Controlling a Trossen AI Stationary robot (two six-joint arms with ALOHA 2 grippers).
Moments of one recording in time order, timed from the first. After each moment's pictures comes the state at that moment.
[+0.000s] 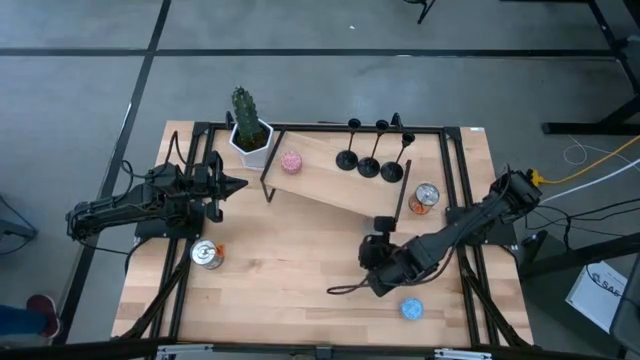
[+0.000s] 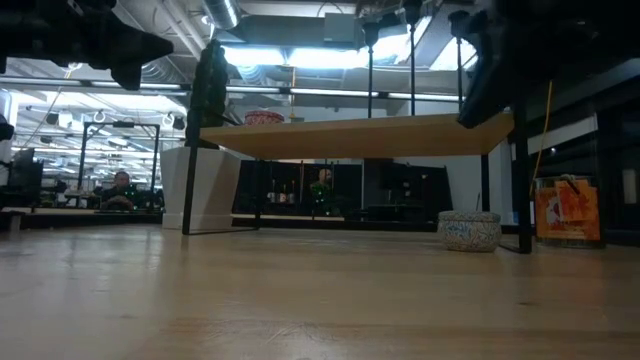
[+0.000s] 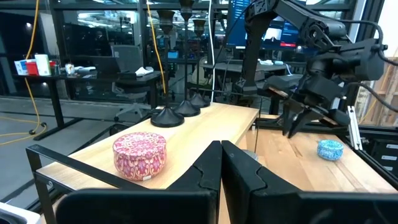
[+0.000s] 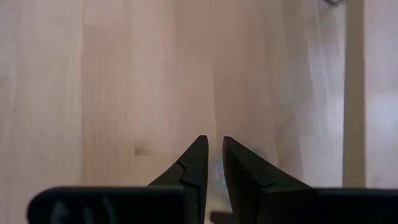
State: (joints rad) left arm 0.26 0.10 0.22 -0.07 0.08 -0.05; right arm 0.59 1.69 1.21 -0.87 0.63 0.50
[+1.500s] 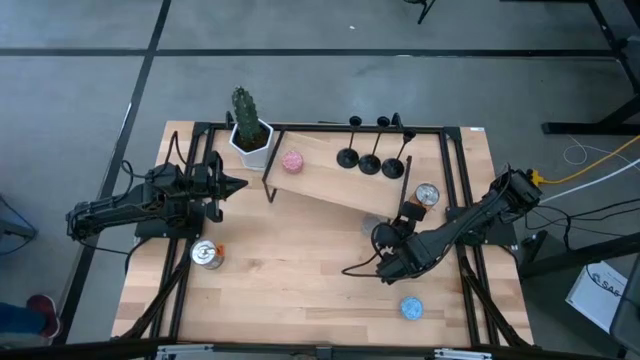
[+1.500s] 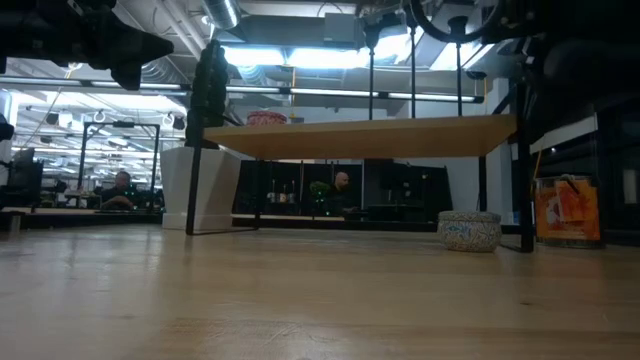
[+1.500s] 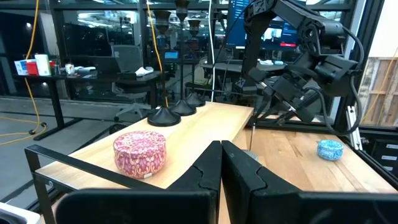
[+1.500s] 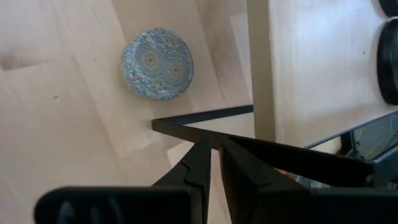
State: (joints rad) left arm 0.26 0.10 0.22 -0.07 0.08 -0.05; right arm 0.56 1.68 1.21 -1.34 0.60 0.90
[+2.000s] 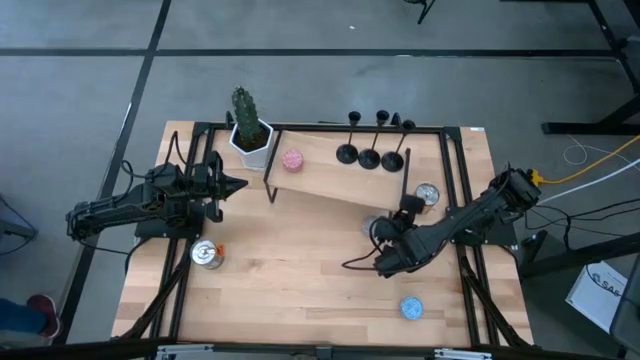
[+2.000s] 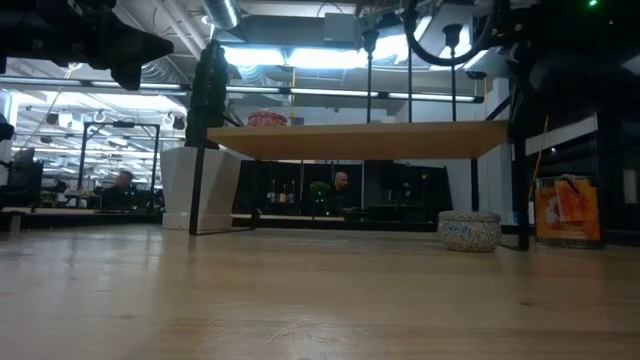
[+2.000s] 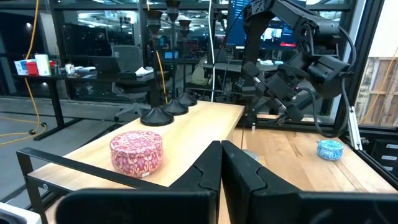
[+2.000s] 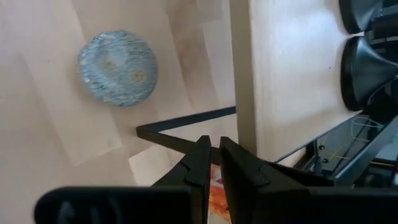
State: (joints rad) left arm 0.26 0.10 0.22 -0.07 0.08 -0.05; right arm 0.51 1.68 1.21 -1.39 0.69 0.82
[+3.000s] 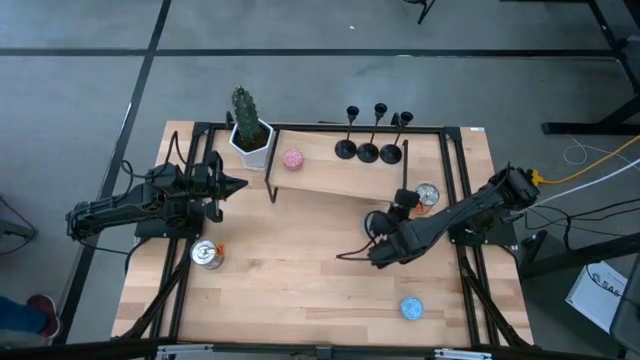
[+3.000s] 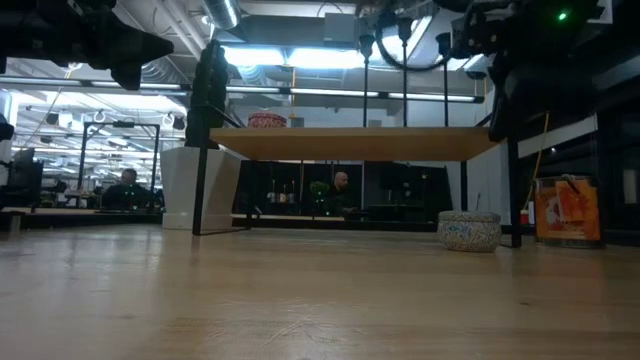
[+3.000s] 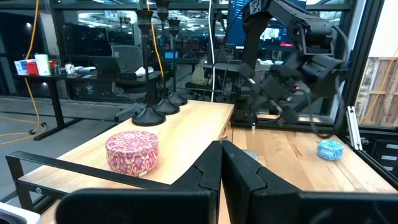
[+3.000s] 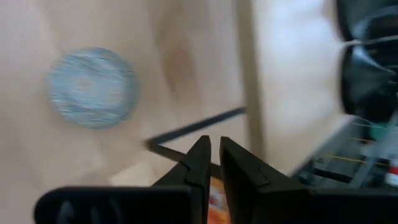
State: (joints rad) left arm 0.26 0.10 0.22 -0.07 0.08 -0.05; right arm 0.45 1.68 1.21 -1.33 0.70 0.74
